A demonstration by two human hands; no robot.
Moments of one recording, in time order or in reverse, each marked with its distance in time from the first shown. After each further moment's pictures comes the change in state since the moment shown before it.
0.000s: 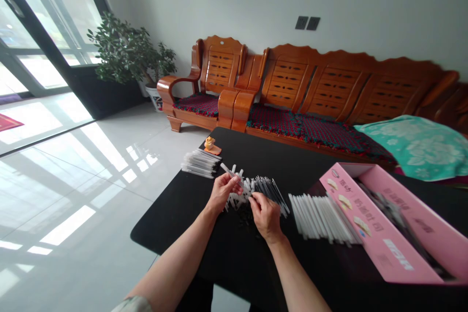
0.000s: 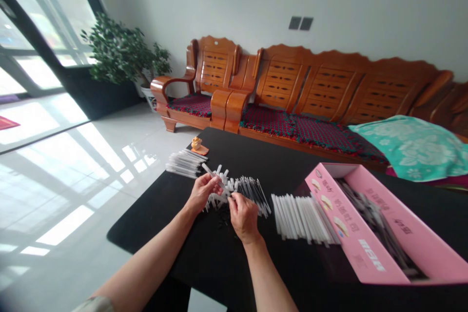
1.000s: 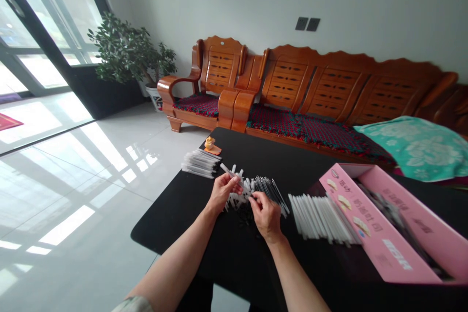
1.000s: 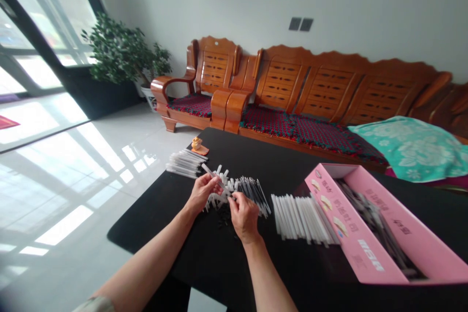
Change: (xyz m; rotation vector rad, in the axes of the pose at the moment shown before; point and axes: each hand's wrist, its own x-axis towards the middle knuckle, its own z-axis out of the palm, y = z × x) left_hand 0.001 -0.002 -0.001 -0.002 0.002 0.008; right_hand -0.002 0.000 0.001 0.028 0.016 0.085
